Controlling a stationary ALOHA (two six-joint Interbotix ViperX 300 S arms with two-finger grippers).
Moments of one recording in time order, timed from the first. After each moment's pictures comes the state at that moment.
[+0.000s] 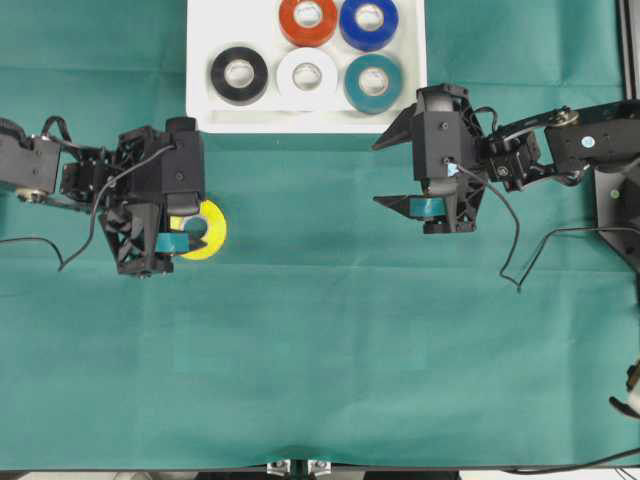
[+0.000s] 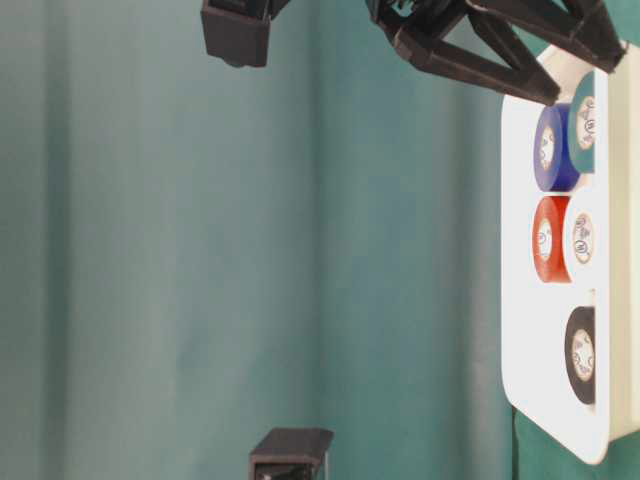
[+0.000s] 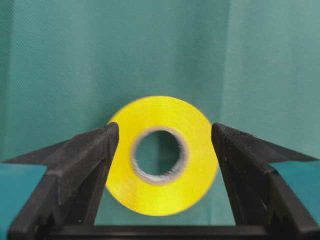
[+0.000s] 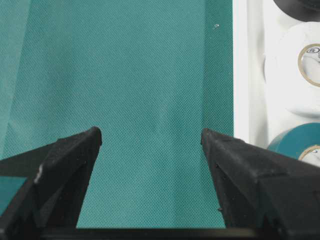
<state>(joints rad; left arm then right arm) -0.10 -0.14 0.87 -0.03 0.19 -0.17 -0.04 -0.17 0.90 -0.71 0.00 0.73</state>
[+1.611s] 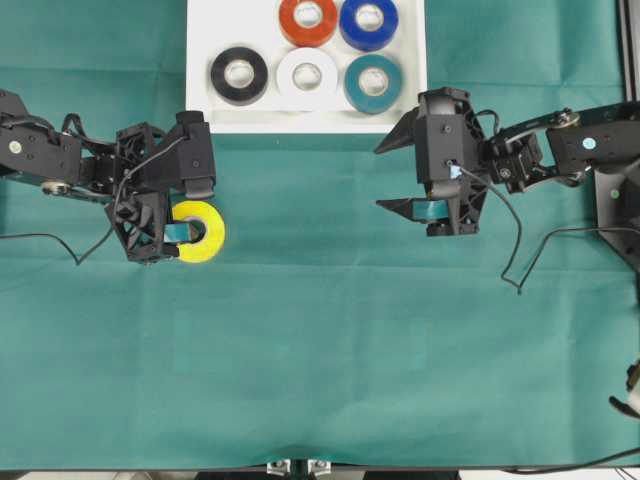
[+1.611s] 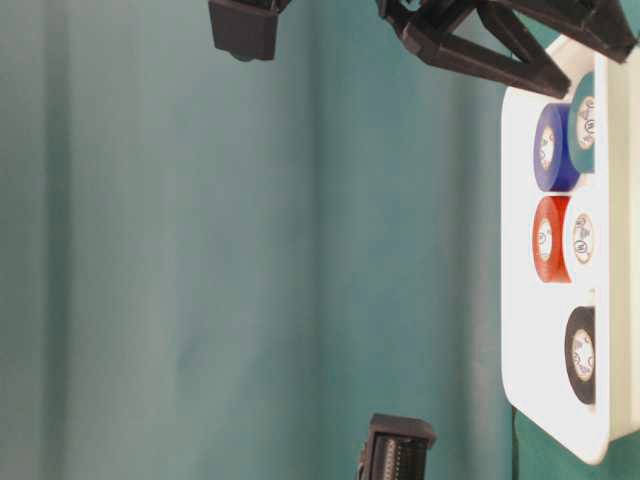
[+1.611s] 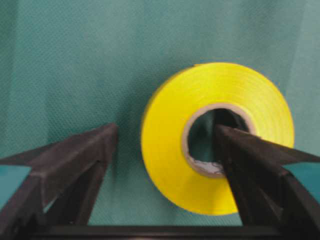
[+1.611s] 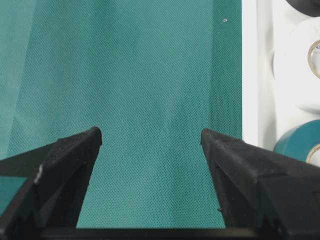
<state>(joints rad) -0.03 -0.01 0.88 -0.03 0.18 -0.19 -0.04 -0.17 0.91 -0.71 -0.02 0.73</state>
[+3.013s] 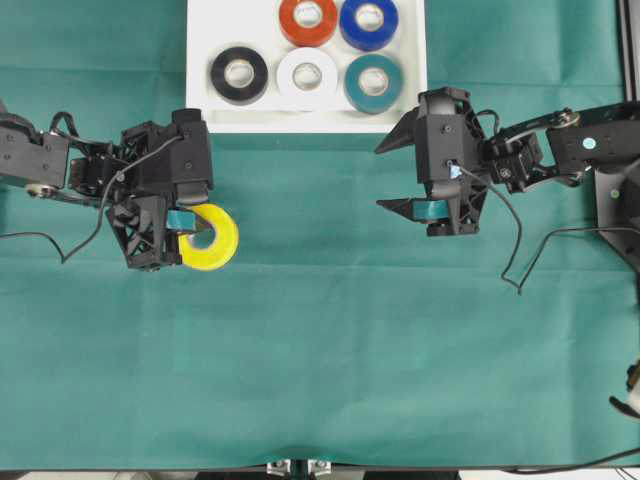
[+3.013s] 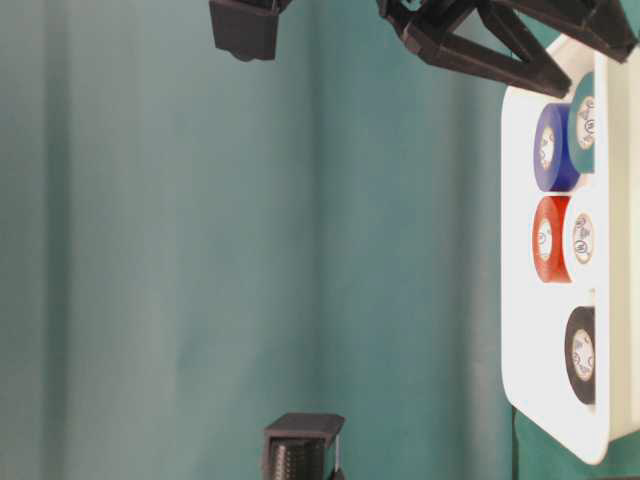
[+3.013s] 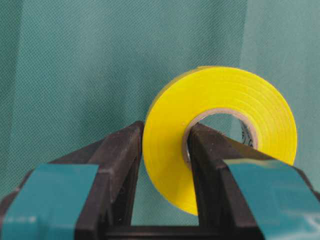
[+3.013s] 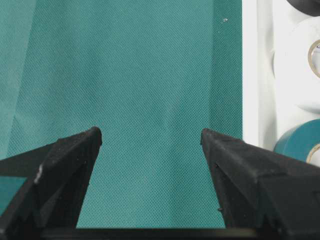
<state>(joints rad) -0.07 -0.11 0.84 -0.02 0.19 -0.19 -0.04 -0.17 0.91 -0.71 -0.02 0.73</state>
